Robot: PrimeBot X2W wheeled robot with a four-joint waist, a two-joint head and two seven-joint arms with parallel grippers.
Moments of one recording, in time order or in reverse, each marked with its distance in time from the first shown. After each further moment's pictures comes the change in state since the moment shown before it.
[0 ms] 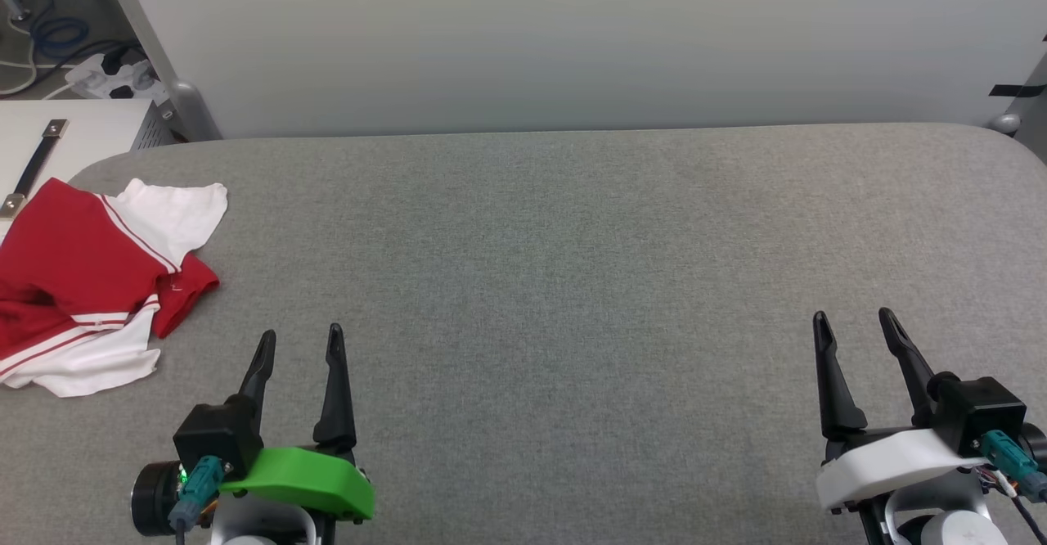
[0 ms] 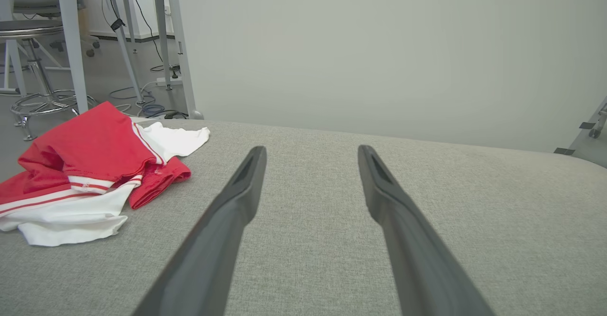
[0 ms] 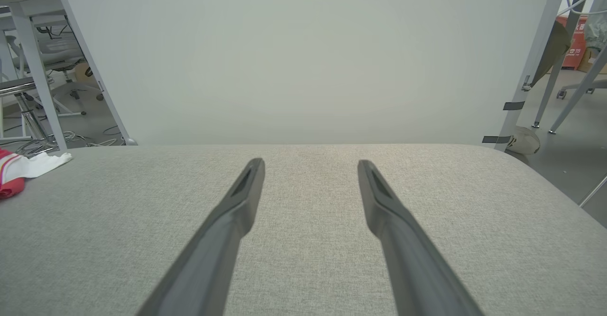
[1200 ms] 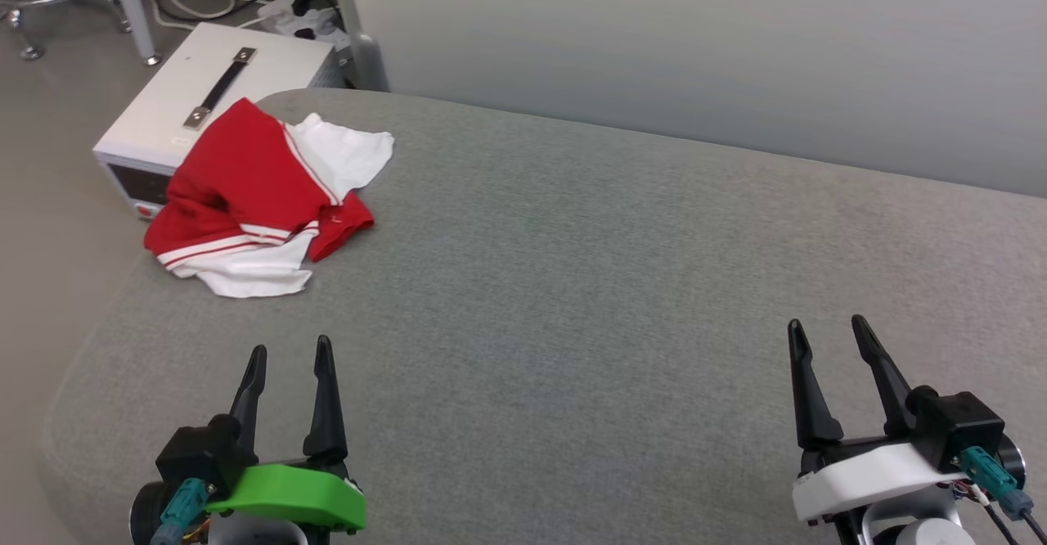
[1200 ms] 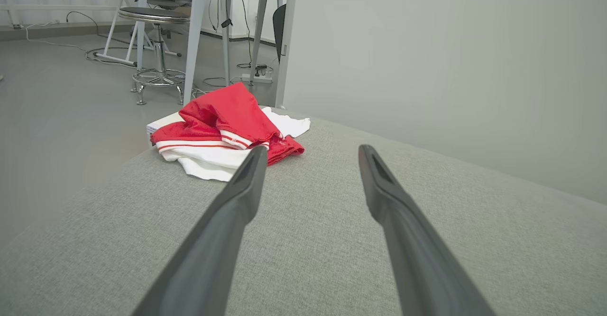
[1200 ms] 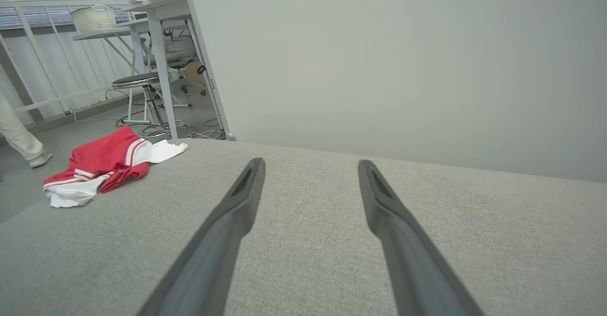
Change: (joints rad) left arm 0.012 -0.001 0.017 0.051 -0.065 -0.020 -0.080; right arm 0.005 0.002 0.055 0.038 0.041 0.000 -0.076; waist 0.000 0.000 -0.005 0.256
